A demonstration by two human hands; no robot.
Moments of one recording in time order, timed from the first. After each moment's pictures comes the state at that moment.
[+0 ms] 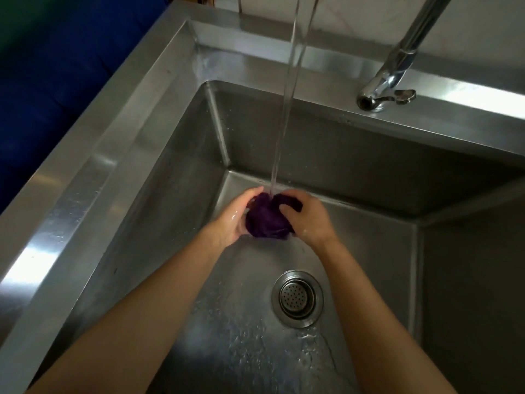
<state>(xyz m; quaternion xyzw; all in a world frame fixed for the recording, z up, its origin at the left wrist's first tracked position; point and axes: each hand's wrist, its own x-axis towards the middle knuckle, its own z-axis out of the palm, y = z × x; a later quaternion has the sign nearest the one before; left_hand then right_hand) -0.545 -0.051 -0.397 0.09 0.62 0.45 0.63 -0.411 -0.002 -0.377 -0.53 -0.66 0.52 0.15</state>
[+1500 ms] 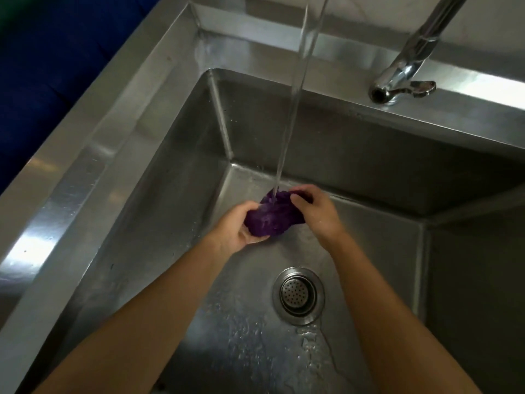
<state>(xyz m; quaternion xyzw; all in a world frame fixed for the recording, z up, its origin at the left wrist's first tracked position) -0.539 -0.064 -0.413 -0.06 0.62 0.46 0.64 -0.406 0.010 -0.398 -0.53 -0.58 0.59 0.19</state>
